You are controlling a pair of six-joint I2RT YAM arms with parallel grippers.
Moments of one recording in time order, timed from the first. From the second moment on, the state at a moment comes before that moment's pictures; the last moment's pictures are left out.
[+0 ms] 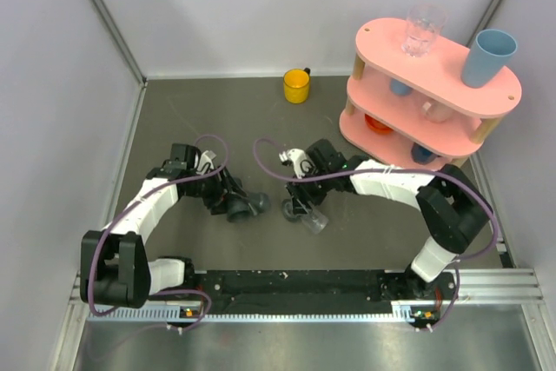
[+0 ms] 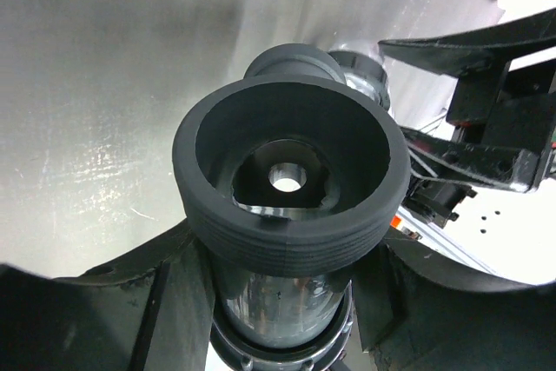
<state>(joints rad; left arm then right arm) -0.10 1.23 0.70 -0.62 0.71 -0.66 0.75 1.65 0.98 -0.30 -0.43 -0.05</state>
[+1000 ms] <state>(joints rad) -0.15 1.16 0.70 -0.71 0.64 -0.64 0.75 1.53 0.99 -0.39 -0.18 0.09</state>
